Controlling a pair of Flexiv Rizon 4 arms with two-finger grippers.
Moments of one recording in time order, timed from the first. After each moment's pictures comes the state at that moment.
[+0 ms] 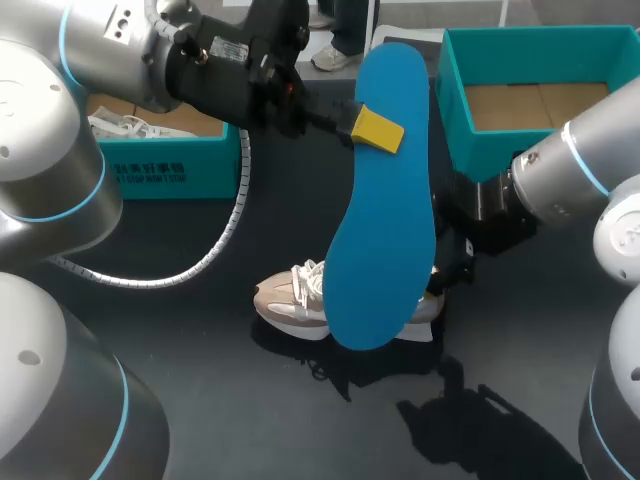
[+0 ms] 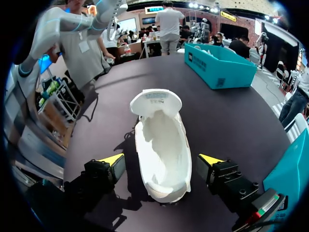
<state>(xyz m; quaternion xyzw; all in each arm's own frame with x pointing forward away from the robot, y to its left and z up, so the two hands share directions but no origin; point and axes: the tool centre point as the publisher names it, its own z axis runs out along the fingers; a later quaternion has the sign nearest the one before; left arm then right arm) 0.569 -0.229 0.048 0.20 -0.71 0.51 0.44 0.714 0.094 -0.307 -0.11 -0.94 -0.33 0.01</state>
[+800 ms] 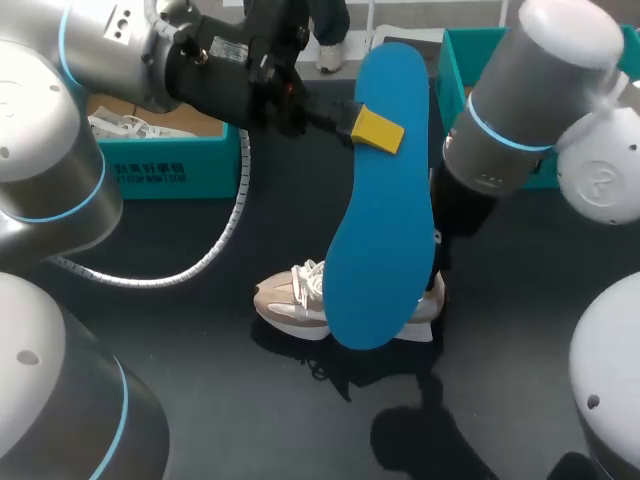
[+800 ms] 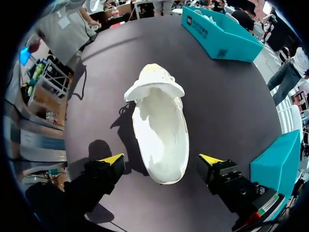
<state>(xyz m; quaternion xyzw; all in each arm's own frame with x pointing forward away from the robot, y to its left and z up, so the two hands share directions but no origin) 0.569 -0.229 0.048 0.20 -0.71 0.51 0.44 0.712 0.088 -0.296 -0.12 -0.99 -0.12 0.00</state>
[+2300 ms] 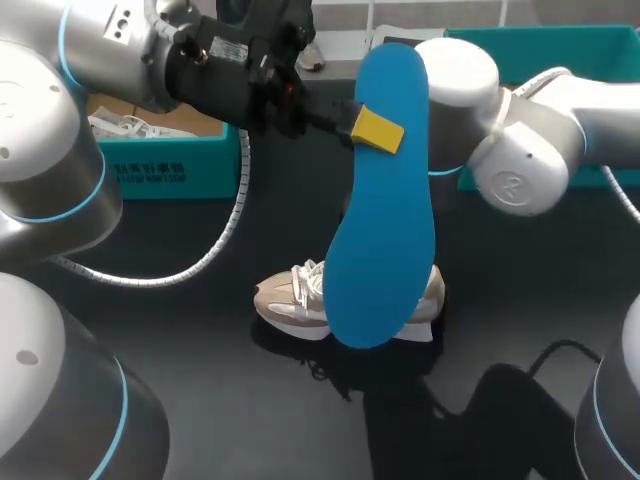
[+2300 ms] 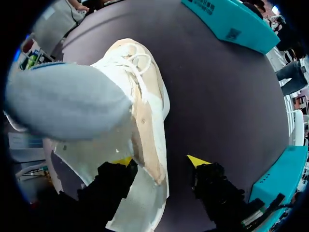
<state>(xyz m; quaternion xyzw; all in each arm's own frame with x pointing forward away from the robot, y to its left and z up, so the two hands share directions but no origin) 0.569 -0.229 0.048 0.20 -0.71 0.51 0.44 0.762 0.125 -0.387 -0.10 -0.99 -0.07 0.00</state>
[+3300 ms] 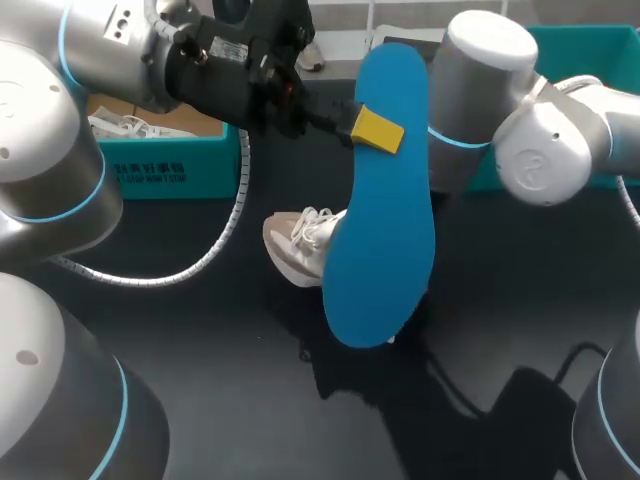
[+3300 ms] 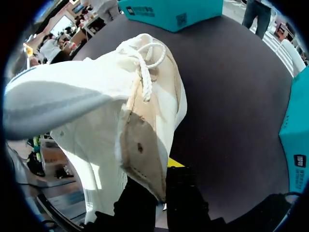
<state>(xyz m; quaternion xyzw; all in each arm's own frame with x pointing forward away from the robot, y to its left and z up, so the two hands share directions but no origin) 0.569 -0.229 0.048 0.20 -0.71 0.51 0.44 0.745 0.132 -0.354 -0.35 -0.92 -0.12 0.08</state>
